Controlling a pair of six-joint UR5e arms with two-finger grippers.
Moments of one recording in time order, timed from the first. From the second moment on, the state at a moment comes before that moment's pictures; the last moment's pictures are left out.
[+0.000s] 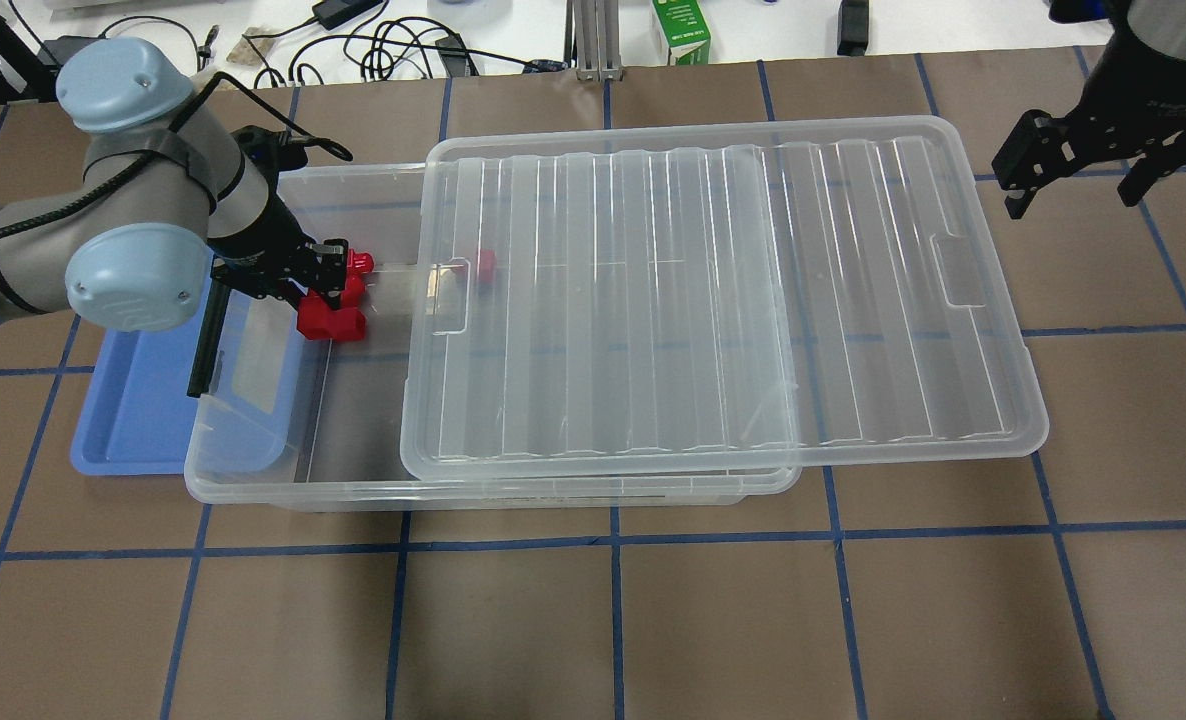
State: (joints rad) left arm -1.43 -1.78 -1.84 -1.06 1.55 0.09; right arm 1.32 -1.50 1.57 -1.63 -1.67 -0.27
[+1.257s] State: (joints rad) left arm -1.43 -1.81 -1.90 -1.03 1.54 0.12; right arm 1.31 -1.49 1.58 -1.64 -1.68 -0.31
